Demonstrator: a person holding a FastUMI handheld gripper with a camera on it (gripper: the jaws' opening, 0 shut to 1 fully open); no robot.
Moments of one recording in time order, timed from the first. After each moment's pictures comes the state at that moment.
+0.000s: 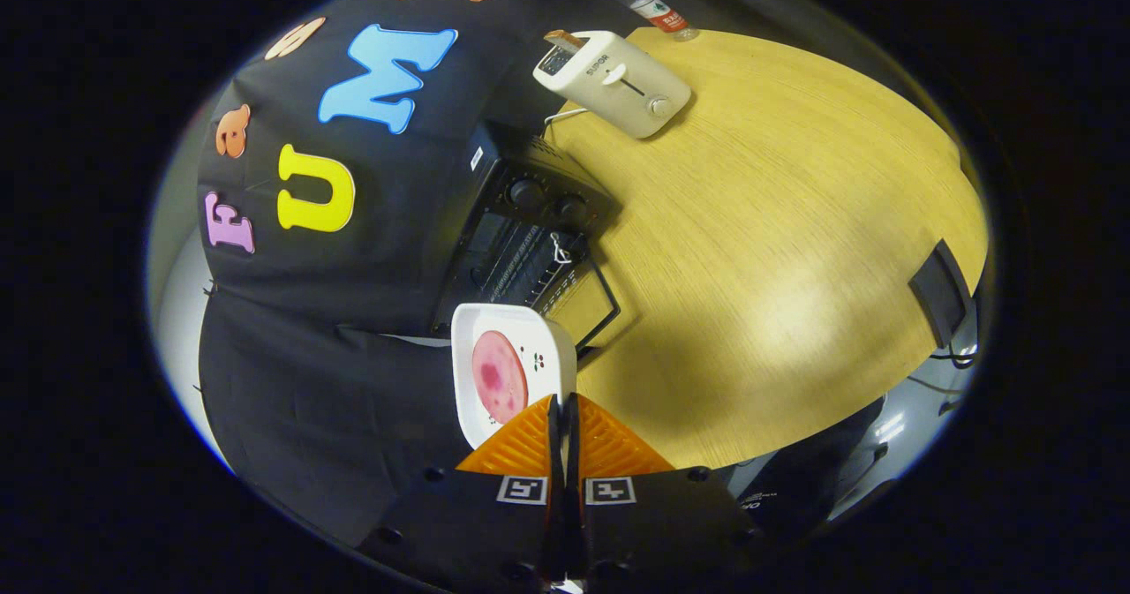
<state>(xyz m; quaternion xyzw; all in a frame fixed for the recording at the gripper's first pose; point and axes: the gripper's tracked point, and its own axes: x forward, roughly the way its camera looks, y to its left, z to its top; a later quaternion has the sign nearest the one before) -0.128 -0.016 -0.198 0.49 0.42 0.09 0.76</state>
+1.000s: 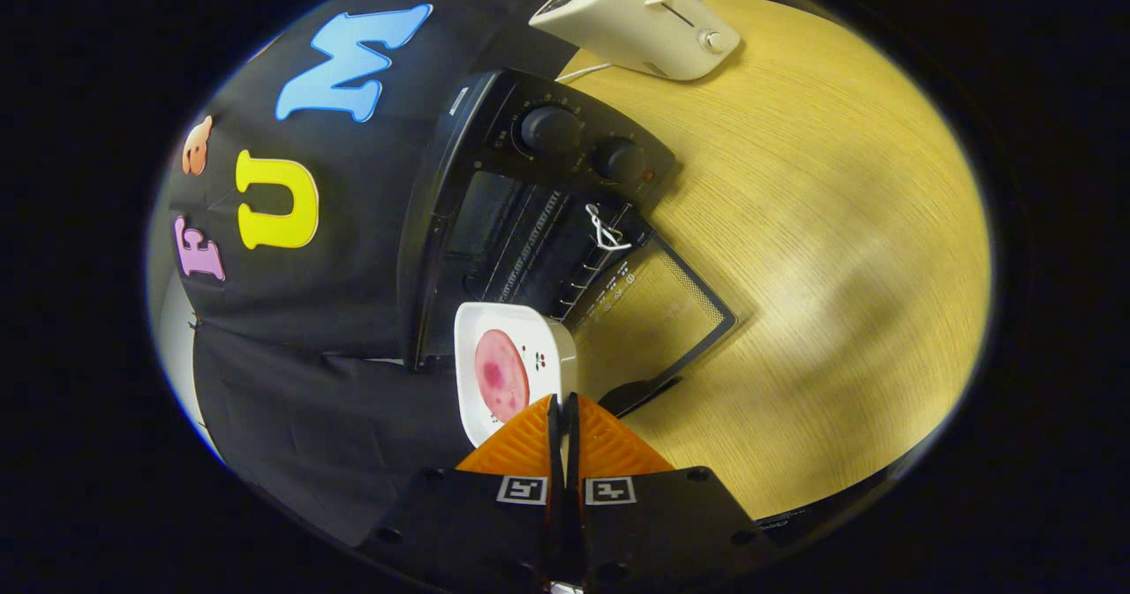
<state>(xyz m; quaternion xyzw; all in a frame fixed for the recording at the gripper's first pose) -0.010 0.070 -0.250 0.52 0.43 0.05 0.74</state>
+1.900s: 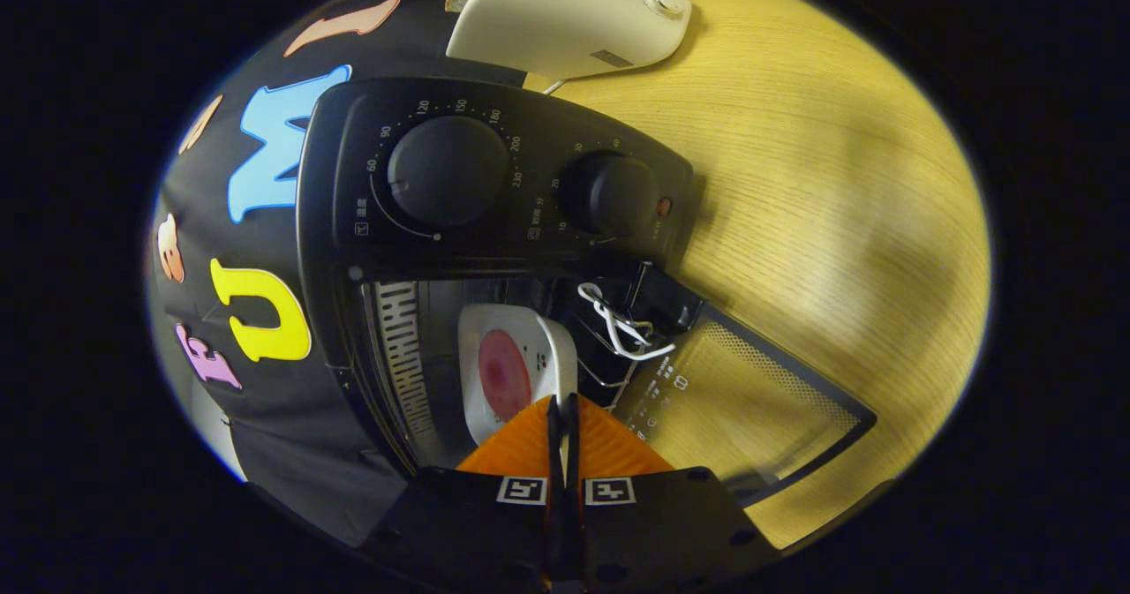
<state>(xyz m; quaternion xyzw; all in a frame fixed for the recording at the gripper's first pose) 0.106 0.074 -0.283 0.64 0.33 -0.02 0.70</state>
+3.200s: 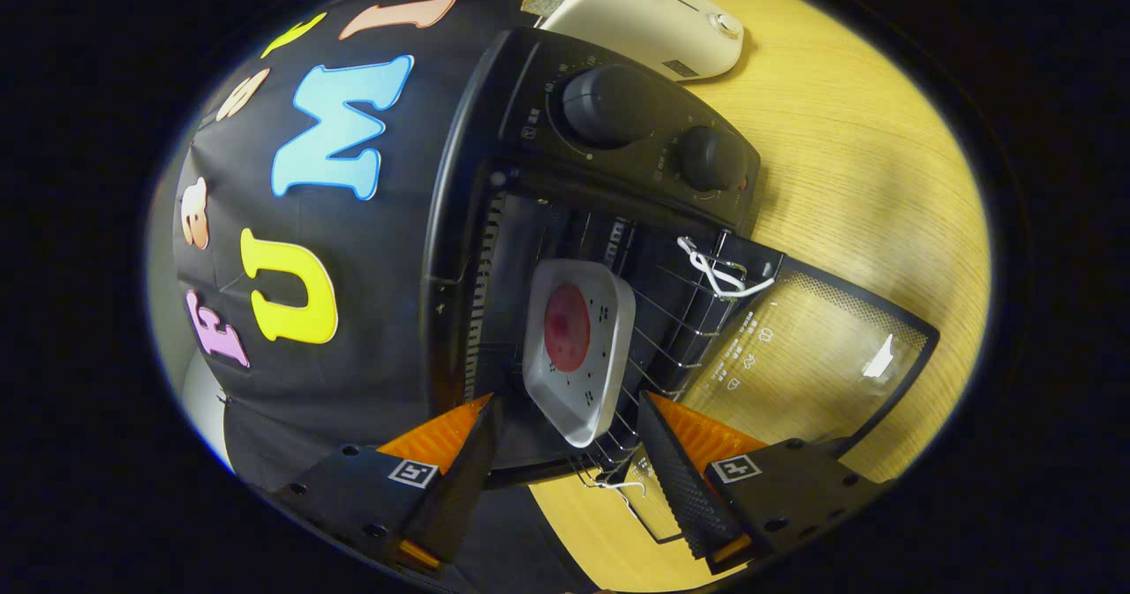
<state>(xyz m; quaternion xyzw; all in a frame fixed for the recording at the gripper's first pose) 0.089 0.116 -0.241 0.59 0.29 0.01 0.75</state>
